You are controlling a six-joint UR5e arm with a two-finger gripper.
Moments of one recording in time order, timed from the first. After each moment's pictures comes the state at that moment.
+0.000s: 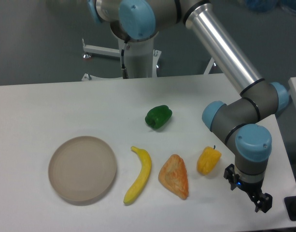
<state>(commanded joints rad) 2.35 -2.54 -0.73 -1.15 1.63 1.42</state>
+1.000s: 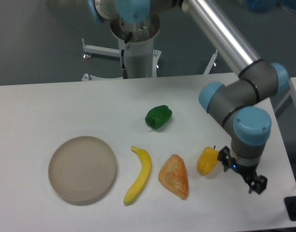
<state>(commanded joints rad) 2.36 -2.30 -0.98 -1.33 1.64 1.33</state>
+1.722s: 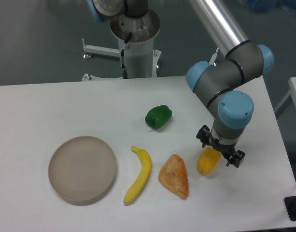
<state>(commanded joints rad) 2.35 -2.25 -1.13 -1.32 1.63 1.23</state>
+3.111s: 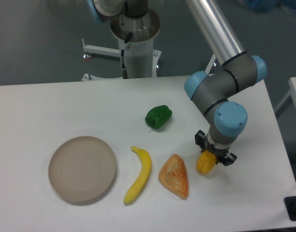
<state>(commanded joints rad) 2.36 -2.26 -1.18 -1.26 1.63 1.24</state>
